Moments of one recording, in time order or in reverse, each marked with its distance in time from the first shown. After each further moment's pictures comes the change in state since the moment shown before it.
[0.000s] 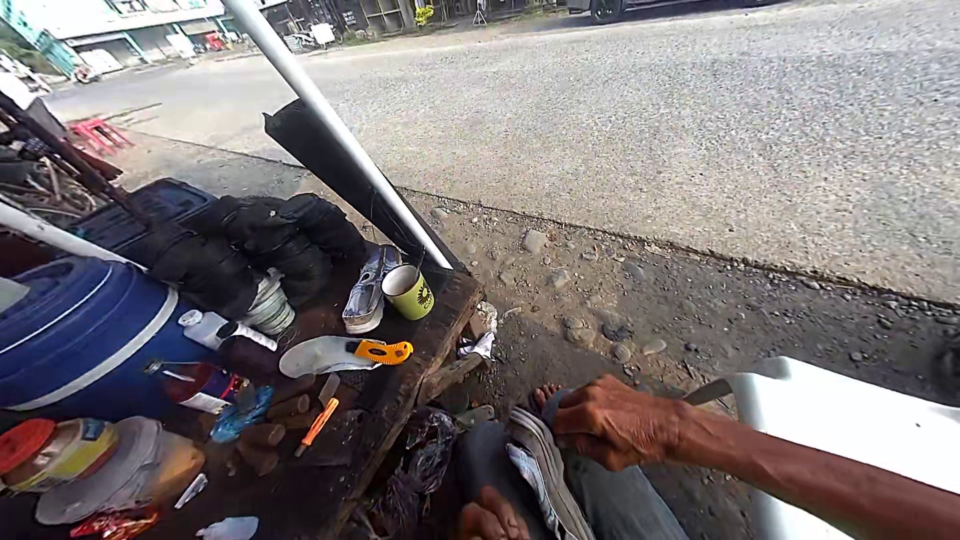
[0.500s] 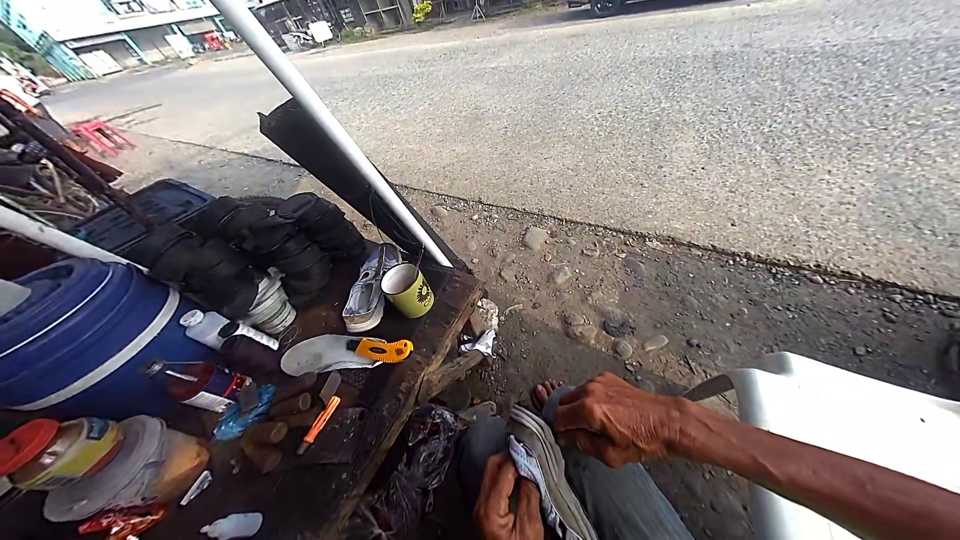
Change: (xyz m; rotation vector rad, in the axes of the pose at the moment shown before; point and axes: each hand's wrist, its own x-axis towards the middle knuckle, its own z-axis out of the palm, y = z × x) left_hand 0.019 -0.054 0.014 1.057 0.387 0.211; right_hand -0.001 -0.002 -0.002 0.056 -0.023 0.016
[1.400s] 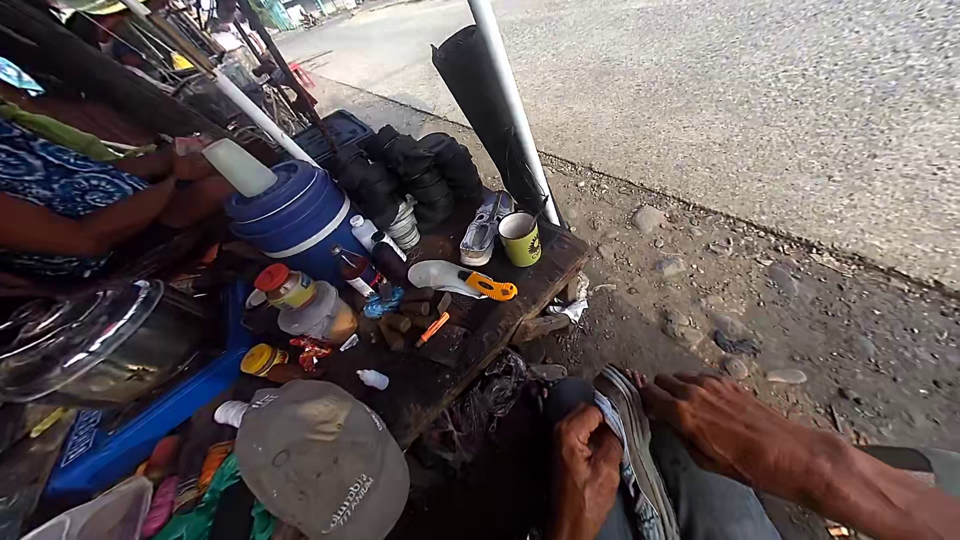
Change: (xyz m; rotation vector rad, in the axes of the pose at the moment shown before) left_hand 0.022 -0.001 -0.020 -0.021 -0.126 -0.198; right_hand 0.028 -0.024 0.005 -0.383 0.017 0.071
